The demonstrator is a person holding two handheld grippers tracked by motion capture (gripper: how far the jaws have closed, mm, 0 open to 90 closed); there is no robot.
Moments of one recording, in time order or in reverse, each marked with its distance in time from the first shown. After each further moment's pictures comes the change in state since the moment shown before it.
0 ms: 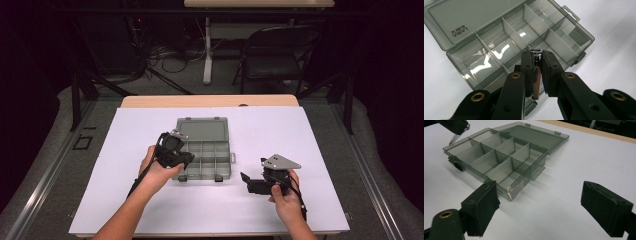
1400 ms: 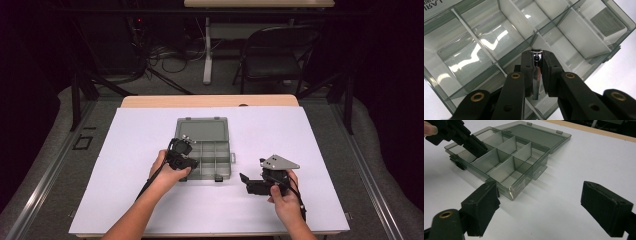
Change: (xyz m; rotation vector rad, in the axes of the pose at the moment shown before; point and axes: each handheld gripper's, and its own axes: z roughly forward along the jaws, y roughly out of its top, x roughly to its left) left arm 0.008 -0.007 0.049 0.111 0.003 -0.038; right arm 0.002 -0.001 0.002 -0.001 0.006 -0.005
